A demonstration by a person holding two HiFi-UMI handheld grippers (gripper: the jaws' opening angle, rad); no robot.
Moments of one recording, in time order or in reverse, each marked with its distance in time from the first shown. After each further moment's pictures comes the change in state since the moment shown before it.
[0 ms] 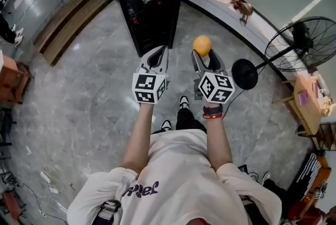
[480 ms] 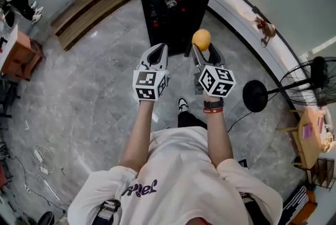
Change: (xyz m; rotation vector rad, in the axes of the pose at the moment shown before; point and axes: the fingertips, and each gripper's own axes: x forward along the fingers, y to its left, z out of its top) left arm 0.050 0.105 0.010 -0.004 -0.008 0.225; right arm 0.145 0.029 0.018 -0.003 0.031 0.213
